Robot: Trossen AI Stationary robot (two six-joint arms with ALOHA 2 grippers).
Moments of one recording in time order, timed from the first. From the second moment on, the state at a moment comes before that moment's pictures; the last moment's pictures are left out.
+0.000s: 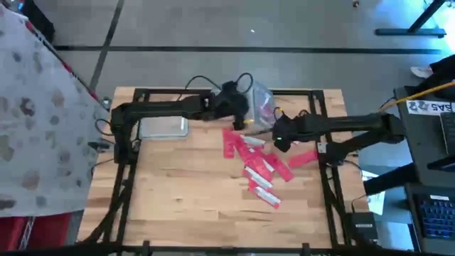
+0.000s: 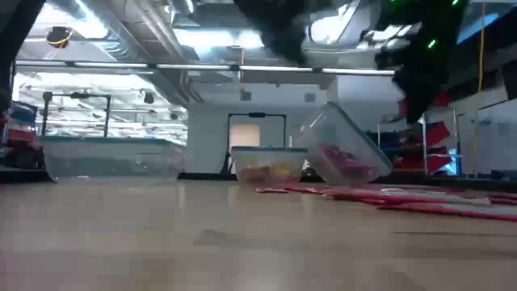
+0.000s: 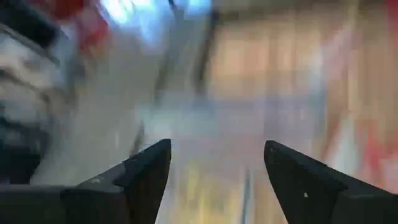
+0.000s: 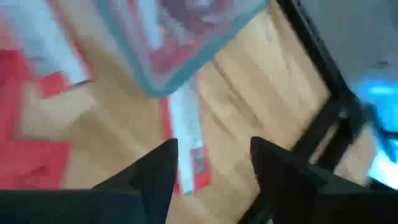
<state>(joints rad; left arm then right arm) 0.21 1.88 1.71 -0.46 -0.43 0.35 -0.02 1.21 0.94 -1.01 0.46 0.54</state>
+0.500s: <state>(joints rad) 0.25 2.07 1.63 -0.20 -0.24 0.22 0.23 1.21 0.93 -0.79 0.46 0.61</state>
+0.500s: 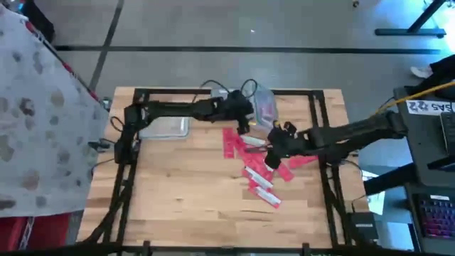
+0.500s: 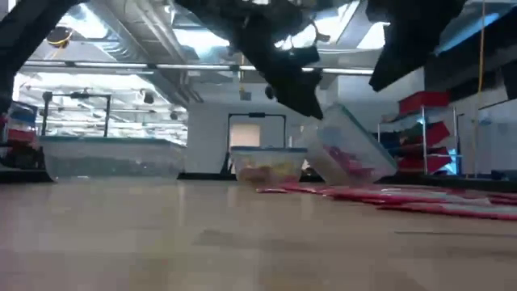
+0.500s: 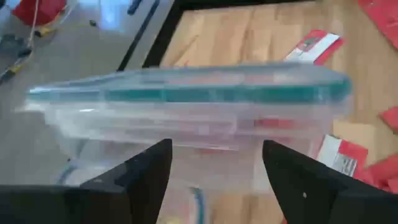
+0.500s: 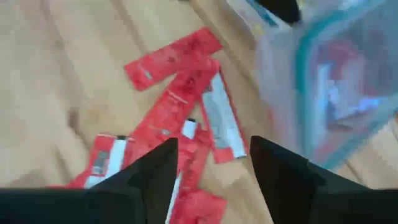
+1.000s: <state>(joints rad) 0.24 2.12 1.63 -0.08 -0.37 0.27 0.28 1.21 0.90 -0.98 0.51 0.88</state>
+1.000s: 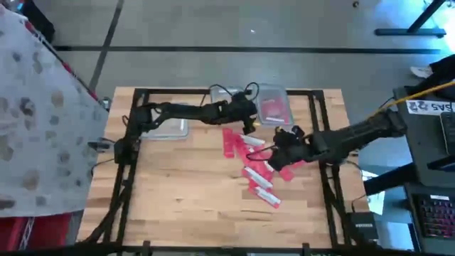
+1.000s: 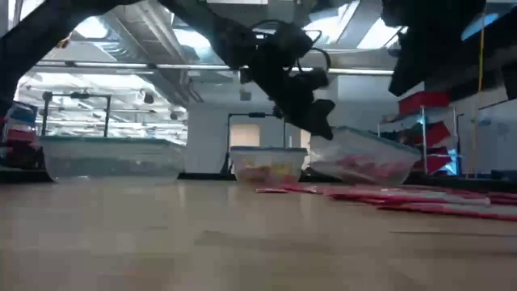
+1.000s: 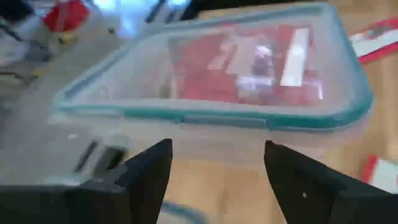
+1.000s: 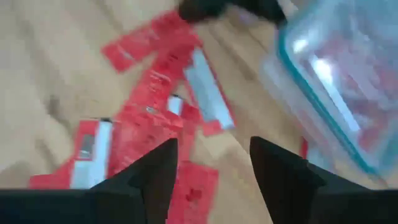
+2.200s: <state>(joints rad) -0.61 1.69 1.63 -1.18 -1.04 -0.64 0.12 1.28 0.33 -0.74 0.65 1.48</state>
